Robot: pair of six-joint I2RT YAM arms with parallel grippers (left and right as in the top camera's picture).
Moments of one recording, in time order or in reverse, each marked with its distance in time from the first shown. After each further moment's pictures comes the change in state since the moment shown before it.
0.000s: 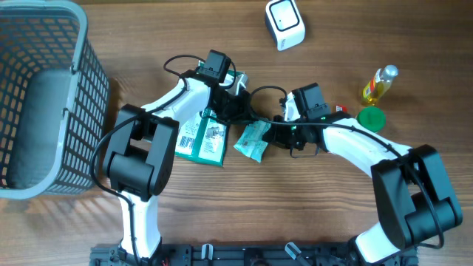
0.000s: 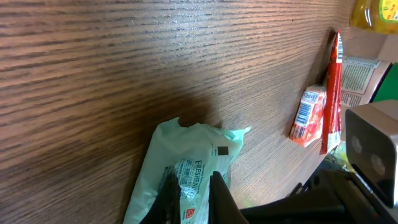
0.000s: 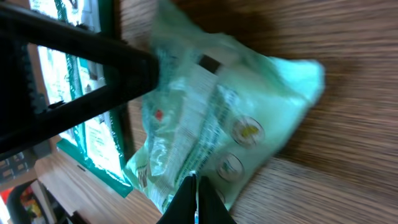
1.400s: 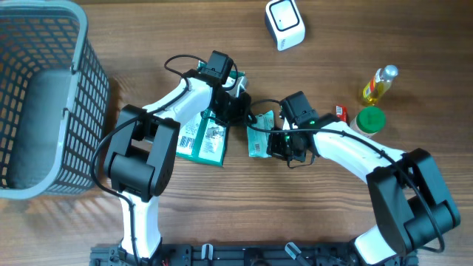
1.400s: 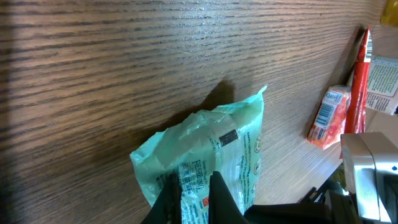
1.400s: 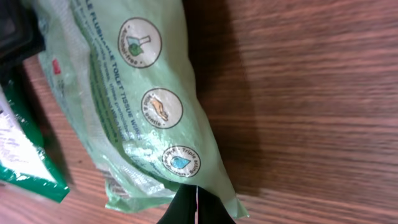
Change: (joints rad) left arm -0.008 0.001 0.011 -0.050 -0.072 0.000; right arm 0.085 -0.014 0.011 -0.191 0.209 0.085
